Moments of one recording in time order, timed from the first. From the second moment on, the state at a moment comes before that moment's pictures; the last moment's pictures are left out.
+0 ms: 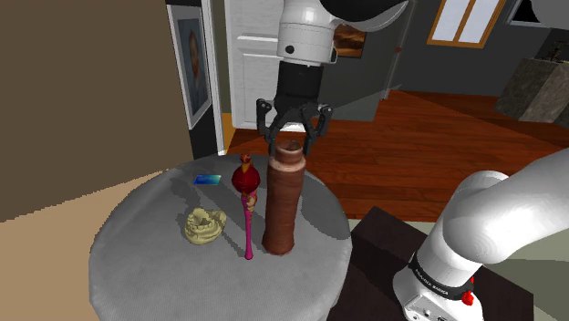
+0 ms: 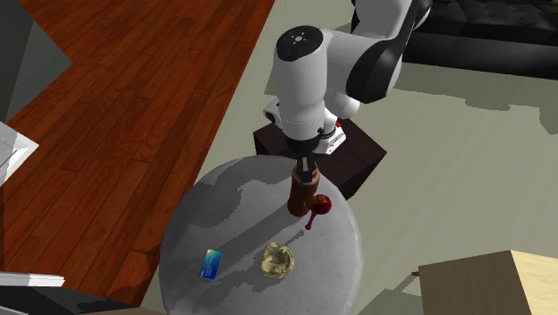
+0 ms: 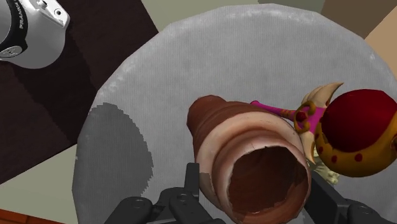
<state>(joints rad) -0.02 -0.56 0.42 -2.20 0.36 1.67 0.88</state>
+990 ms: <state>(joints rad) -0.03 -0.51 0.40 -1.98 0.33 1.50 0.92</state>
